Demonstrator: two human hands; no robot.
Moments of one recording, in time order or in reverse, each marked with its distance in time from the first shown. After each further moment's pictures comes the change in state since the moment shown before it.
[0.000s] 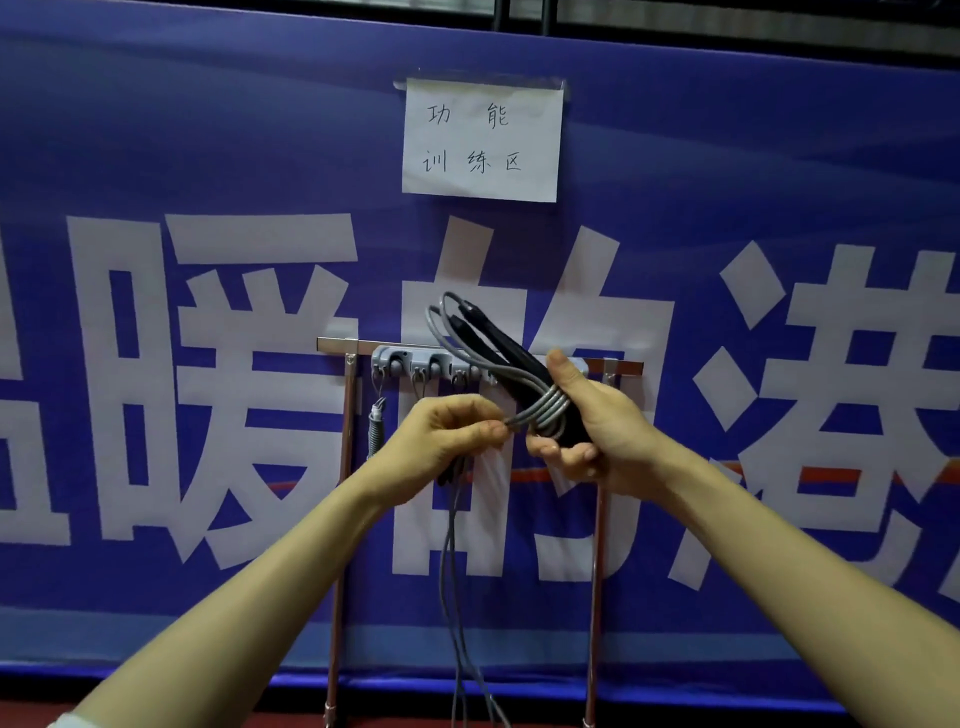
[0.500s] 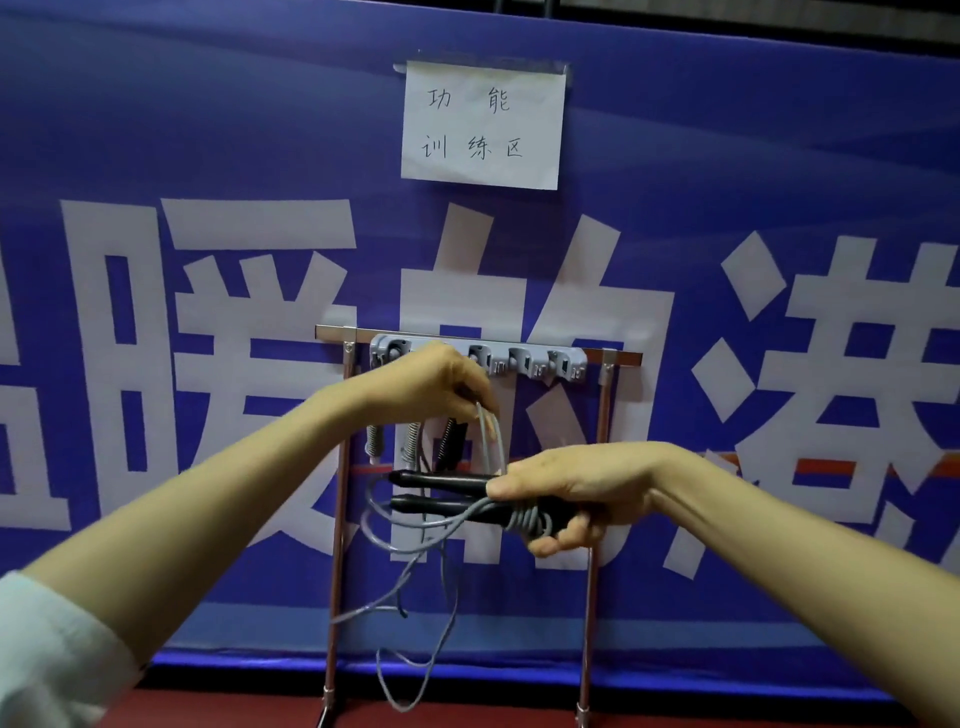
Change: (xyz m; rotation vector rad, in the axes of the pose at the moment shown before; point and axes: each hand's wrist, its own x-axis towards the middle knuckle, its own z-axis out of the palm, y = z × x) left_hand 0.033 0.038 -0.028 0.873 -0.312 0.135; right_hand -0.001 0.014 -0.002 -0.476 -0.464 0.579
